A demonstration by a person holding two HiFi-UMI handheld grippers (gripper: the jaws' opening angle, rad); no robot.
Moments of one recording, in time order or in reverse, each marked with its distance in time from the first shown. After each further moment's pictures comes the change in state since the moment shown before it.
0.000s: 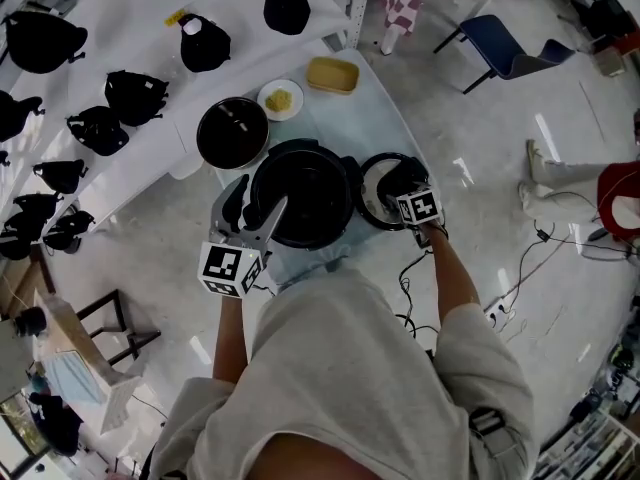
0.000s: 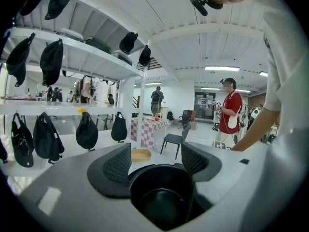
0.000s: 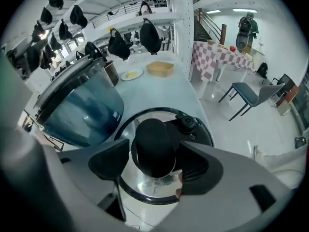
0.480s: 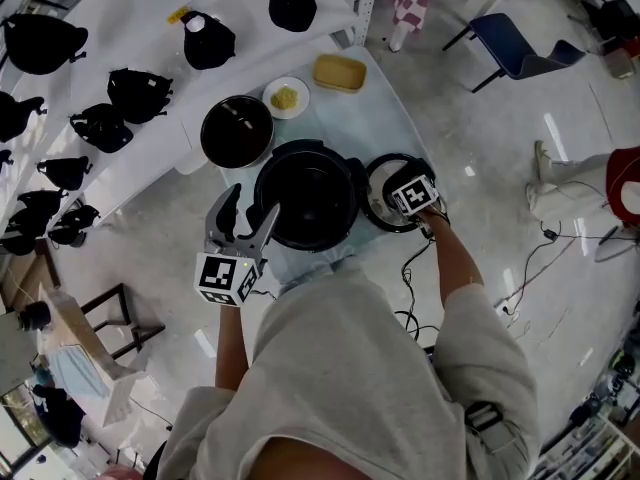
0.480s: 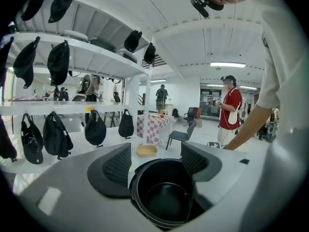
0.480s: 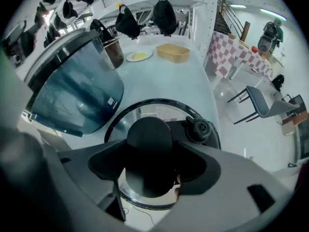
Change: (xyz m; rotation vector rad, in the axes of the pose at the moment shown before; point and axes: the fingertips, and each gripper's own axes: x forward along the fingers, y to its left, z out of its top) left arm -0.014 0.012 -0.009 -0.010 0.036 0.070; right arm 0.036 -0.003 -0.001 -0.161 0.175 0.027
